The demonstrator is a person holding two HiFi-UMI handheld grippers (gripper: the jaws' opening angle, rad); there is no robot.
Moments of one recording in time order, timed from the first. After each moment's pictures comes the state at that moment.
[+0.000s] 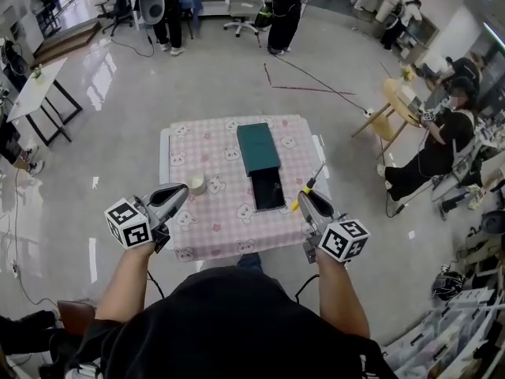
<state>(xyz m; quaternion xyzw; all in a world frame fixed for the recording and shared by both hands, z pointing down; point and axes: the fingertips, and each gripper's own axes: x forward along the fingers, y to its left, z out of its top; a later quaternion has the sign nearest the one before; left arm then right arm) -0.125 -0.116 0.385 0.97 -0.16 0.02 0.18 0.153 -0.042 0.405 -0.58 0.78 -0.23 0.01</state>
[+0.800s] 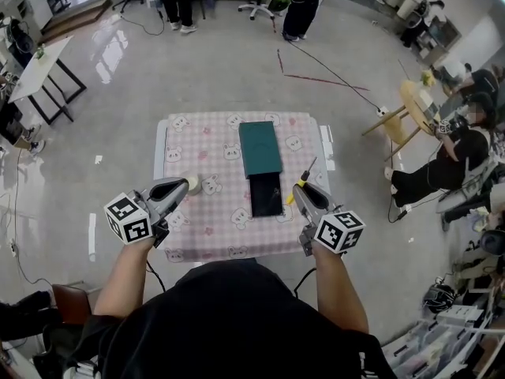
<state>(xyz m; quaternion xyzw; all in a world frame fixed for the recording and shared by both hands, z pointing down) -0.088 -0.176 0.424 0.96 -0.19 0.03 0.21 0.183 -0.130 0.453 -0.54 0.80 -0.27 -0.03</state>
